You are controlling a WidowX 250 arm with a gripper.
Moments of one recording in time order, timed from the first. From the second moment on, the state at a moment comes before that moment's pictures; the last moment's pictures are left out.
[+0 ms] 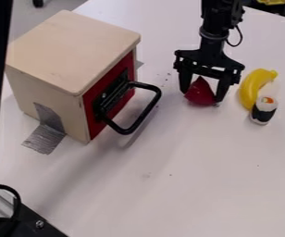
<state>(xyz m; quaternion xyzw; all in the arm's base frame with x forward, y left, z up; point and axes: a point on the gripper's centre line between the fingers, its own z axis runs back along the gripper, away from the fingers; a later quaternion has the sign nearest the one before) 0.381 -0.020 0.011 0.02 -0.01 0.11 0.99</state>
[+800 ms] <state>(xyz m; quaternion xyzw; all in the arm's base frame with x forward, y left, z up) 0.375 -0.023 0.043 0.00 -0.02 0.11 0.99</state>
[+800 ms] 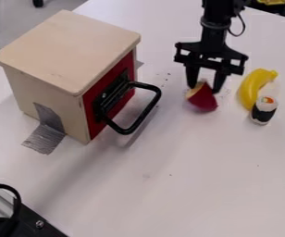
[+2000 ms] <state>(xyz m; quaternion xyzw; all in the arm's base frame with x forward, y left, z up) 0.345 -0.031 0.050 -0.01 -0.02 0.10 0.99</state>
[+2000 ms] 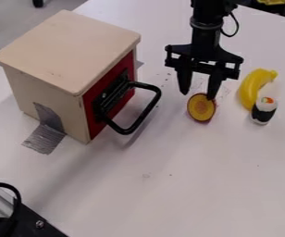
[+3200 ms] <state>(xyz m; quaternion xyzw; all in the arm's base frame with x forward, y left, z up) 0.353 -0.031 -0.001 0.00 0.04 0.10 0.99</state>
